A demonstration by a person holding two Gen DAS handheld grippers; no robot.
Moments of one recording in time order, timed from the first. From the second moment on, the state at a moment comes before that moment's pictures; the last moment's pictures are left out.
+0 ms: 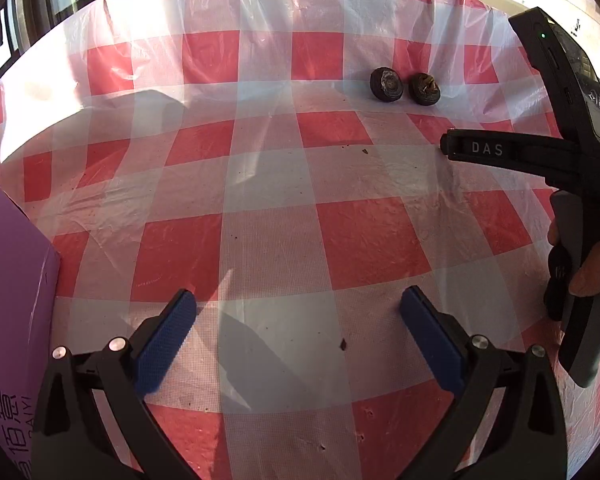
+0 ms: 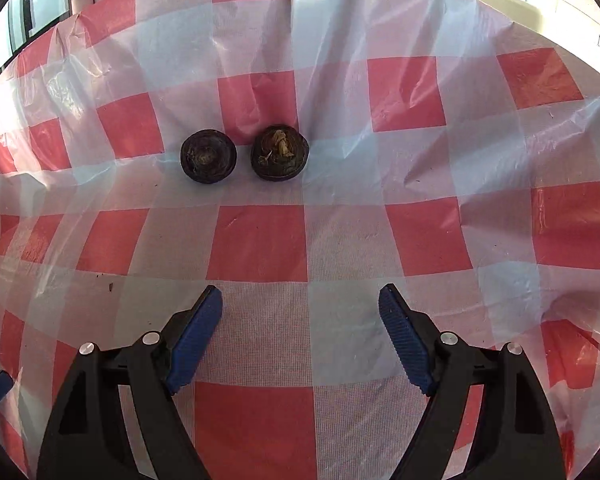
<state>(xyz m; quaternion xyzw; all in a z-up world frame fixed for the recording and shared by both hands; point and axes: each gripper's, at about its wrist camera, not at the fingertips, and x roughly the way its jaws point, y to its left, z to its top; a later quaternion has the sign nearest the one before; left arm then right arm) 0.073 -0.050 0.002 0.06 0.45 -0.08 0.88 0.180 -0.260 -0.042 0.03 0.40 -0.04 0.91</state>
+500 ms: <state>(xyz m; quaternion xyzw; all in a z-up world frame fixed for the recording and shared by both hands) 0.072 -0.050 0.002 0.06 0.46 -0.08 0.88 0.252 -0.261 -0.024 0.04 0.38 -0.03 0.92</state>
